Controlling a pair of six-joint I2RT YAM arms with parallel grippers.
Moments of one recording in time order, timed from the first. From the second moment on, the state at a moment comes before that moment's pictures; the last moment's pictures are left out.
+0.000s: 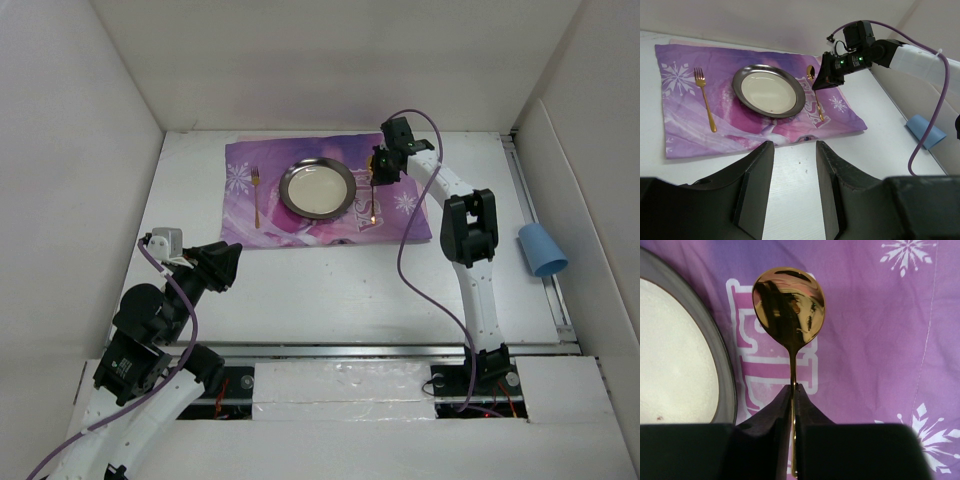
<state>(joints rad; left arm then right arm) -0.55 0.29 0.75 -0.46 -0.17 -0.39 0.30 2.40 2.13 -0.65 -0.09 0.35</state>
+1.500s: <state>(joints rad) -0.64 0.11 0.75 -0.44 -0.13 -0.38 -0.41 0.87 0.49 -0.26 0.61 0.97</state>
